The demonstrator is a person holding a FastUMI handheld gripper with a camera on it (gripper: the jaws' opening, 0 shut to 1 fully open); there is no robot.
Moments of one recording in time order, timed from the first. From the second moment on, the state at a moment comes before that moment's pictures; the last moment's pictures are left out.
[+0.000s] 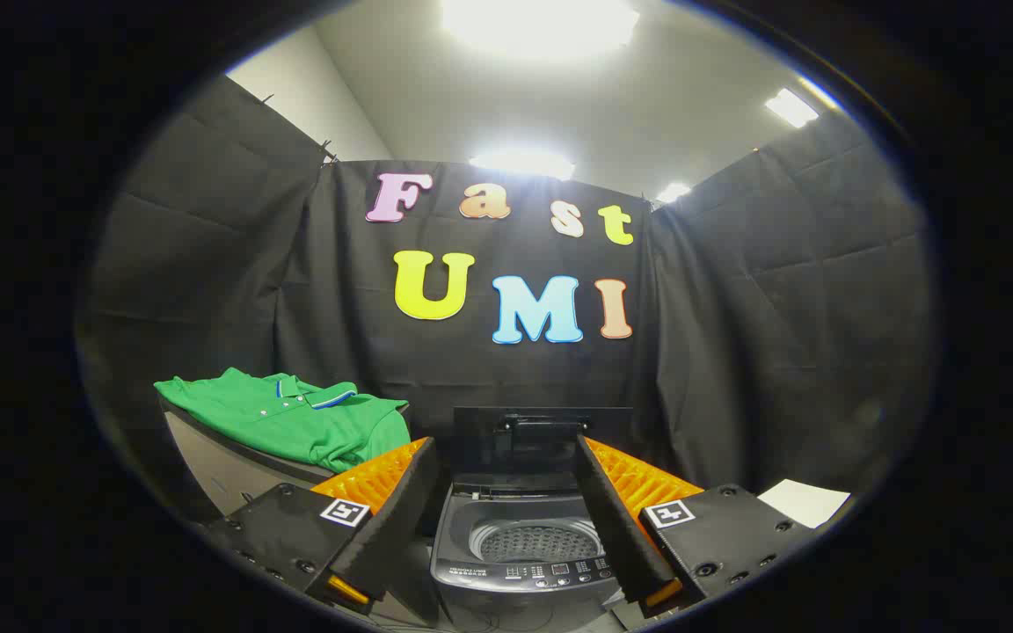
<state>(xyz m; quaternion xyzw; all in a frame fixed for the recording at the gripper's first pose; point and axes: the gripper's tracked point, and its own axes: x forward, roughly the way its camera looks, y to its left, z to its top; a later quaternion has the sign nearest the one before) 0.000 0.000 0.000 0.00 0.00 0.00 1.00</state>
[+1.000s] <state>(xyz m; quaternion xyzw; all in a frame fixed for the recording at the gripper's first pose) 0.012 -0.021 -0.023 0.01 0.02 -0.01 1.00</state>
